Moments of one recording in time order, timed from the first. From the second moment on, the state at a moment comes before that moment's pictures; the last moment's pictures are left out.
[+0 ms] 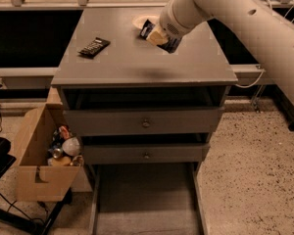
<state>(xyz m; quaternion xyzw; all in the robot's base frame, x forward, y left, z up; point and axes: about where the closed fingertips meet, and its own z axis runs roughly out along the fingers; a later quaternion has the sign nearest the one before) 0.722 -0.028 0.941 -0.52 0.75 0.01 0.42</state>
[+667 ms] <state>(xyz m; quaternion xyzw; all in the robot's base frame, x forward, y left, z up) 0.771 -0.068 0.885 -0.47 0.79 0.01 0.41</state>
